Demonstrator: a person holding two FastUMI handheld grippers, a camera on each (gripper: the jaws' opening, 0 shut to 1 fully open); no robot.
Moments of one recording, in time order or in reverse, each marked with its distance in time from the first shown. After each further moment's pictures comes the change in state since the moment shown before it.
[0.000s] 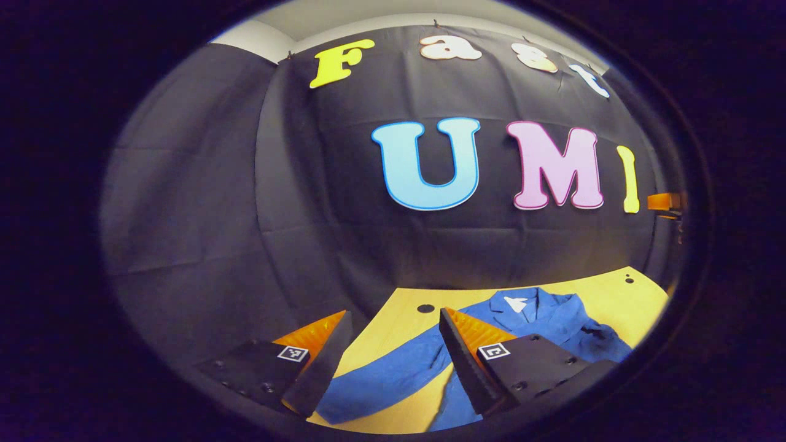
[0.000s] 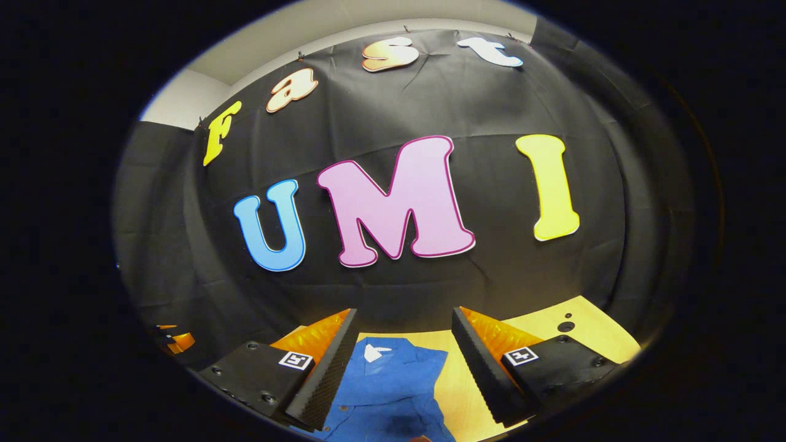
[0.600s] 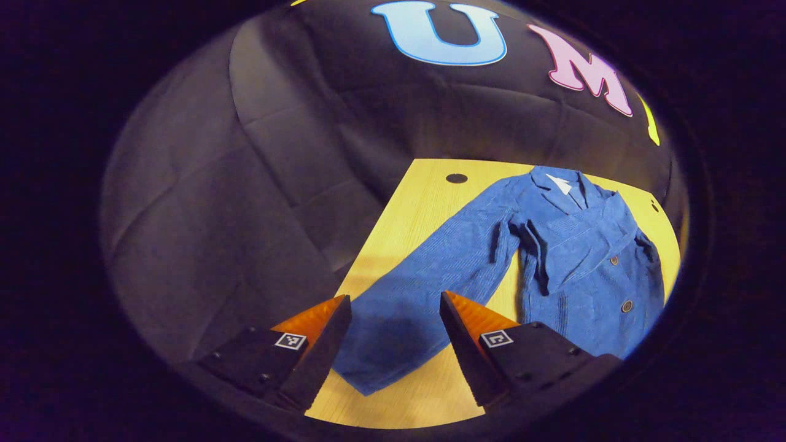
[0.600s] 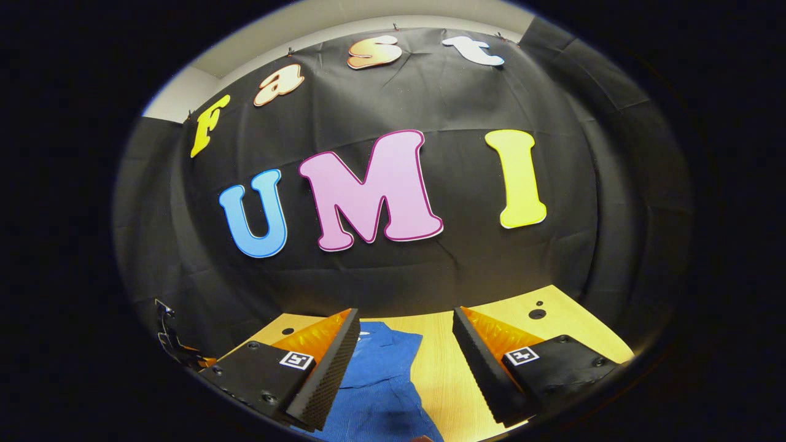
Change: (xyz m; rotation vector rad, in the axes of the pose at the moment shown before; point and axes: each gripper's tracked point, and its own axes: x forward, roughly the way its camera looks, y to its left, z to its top) left arm 0.065 0.034 -0.152 0.050 0.558 -0.007; right arm -0.037 -0.024 -0.020 0.001 0.050 -0.098
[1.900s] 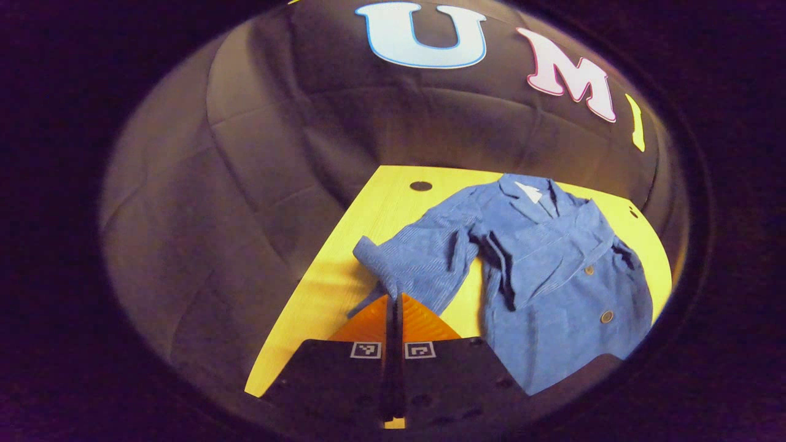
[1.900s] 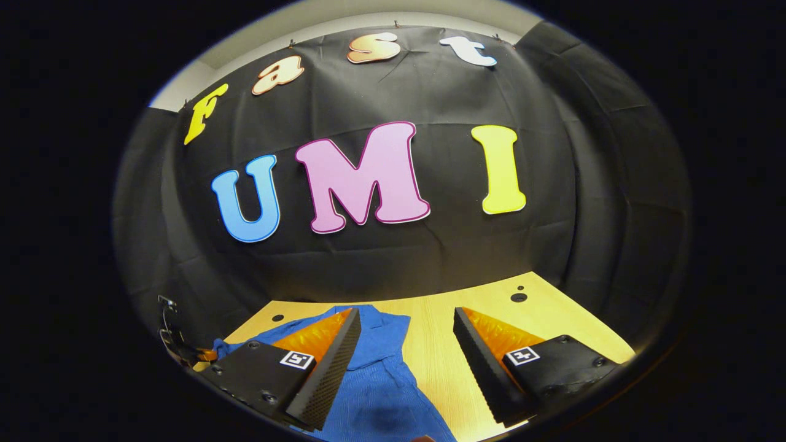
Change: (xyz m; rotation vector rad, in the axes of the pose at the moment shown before) left arm -0.022 -0.074 0.111 0.012 -0.104 -0.160; right arm -0.038 0.002 -0.031 -0.016 0.048 -0.058
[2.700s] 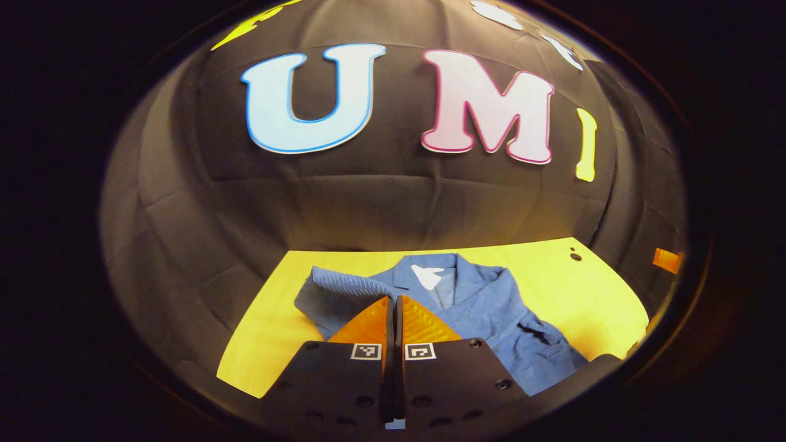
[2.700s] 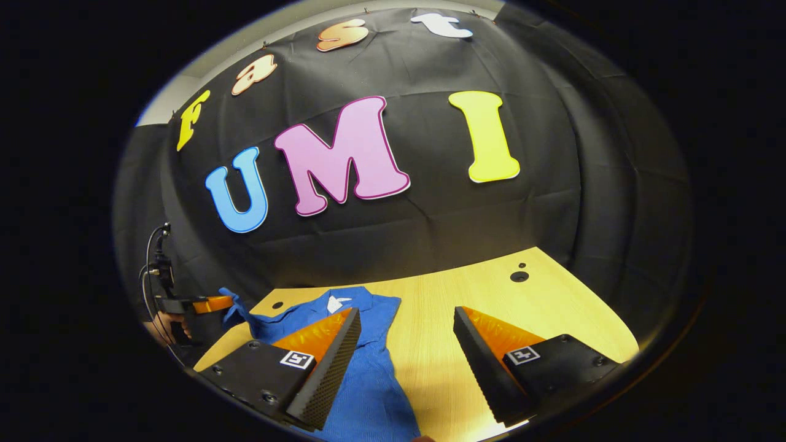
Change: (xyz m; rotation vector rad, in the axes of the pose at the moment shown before) left arm -0.026 -0.210 0.149 0.125 -0.202 -0.220; right arm 0.022 -0.075 -0.041 0.063 0.107 0.048
